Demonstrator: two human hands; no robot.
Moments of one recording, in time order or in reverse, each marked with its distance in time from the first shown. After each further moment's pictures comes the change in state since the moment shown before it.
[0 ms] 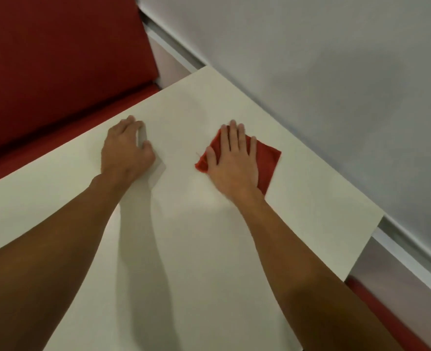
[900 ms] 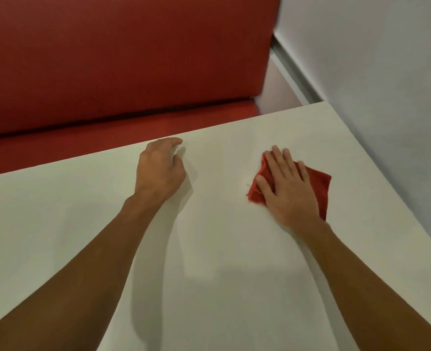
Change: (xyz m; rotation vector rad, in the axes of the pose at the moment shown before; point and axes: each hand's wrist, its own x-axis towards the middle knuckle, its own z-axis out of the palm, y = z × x) left_hand -0.082 -0.093 -0.060 -0.154 0.278 -0.272; right_hand 0.006 -0.059 0.010 -0.095 -0.080 -0.516
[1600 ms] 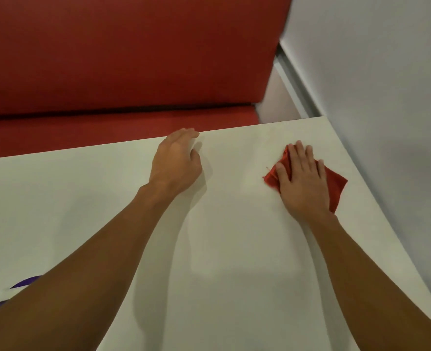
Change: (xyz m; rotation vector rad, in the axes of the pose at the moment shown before) left_hand 0.028 0.039 0.038 -0.028 -0.031 0.039; right_hand 0.054 0.068 -0.006 0.046 0.029 0.110
